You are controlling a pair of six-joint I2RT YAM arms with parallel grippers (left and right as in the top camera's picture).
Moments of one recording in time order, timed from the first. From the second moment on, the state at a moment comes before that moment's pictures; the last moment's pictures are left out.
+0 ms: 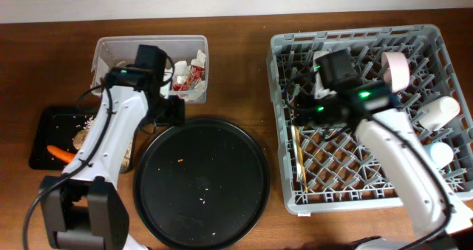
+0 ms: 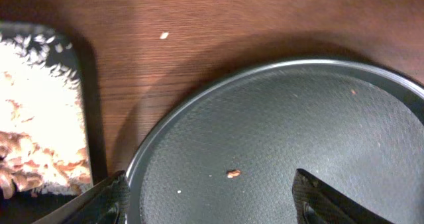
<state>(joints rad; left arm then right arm) -0.16 1.76 1.46 -1.11 -0.02 -0.13 0.25 1.49 1.36 -1.05 -0.06 0.28</state>
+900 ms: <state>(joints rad) -0.19 0.37 0.80 -0.87 -0.06 -0.15 0.04 0.54 0.83 -0.96 -0.03 0.11</state>
